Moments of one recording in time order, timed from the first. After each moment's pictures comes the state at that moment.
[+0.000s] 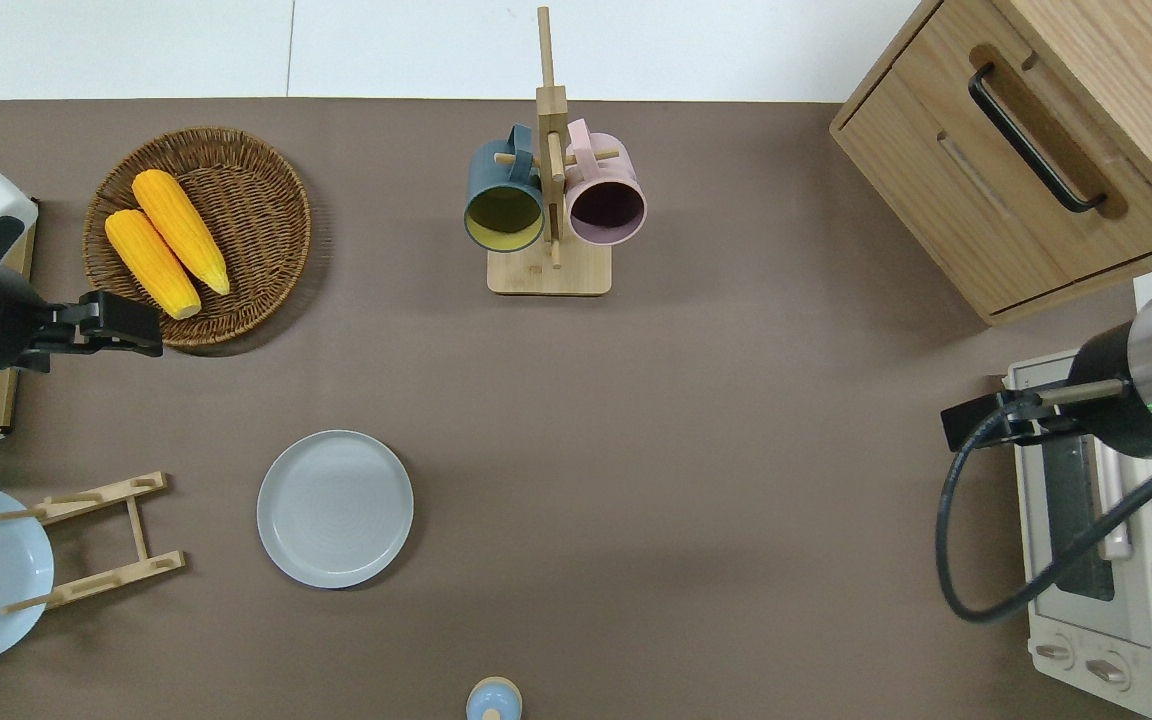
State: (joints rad) left arm -0.12 0.06 0.10 -1.56 -0.02 1.61 -0.12; right arm -0.09 -0.02 0.23 -1.50 0.00 1.36 0.06
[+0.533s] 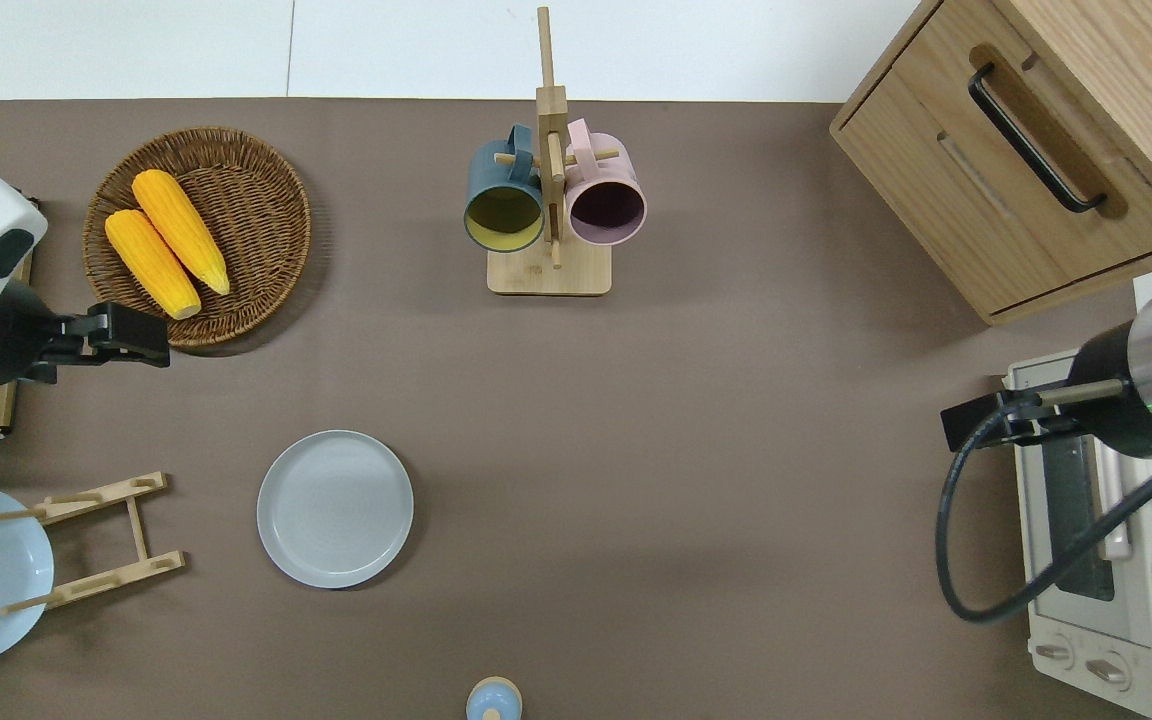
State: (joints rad) left arm -0.12 0.02 0.08 -1.63 -0.02 1.62 -0.14; right arm -0.09 -0.02 0.23 -1.50 0.00 1.36 0.06
